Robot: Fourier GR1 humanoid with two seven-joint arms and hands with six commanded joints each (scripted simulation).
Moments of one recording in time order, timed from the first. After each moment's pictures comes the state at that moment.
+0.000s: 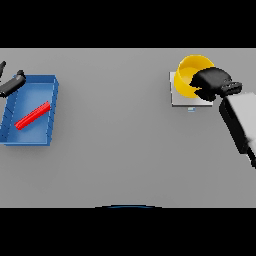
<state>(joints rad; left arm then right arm) -0.46 0.49 0.13 -1.26 -0.21 -0.22 0.52 -0.83 -0.49 0.38 -0.72 0.88 0.28 -0.19</state>
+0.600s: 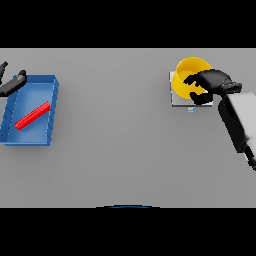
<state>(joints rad) -0.46 0.49 0.13 -1.26 -0.21 -0.22 0.53 -0.84 -0.46 0.33 -0.69 0.83 0.35 -0.16</state>
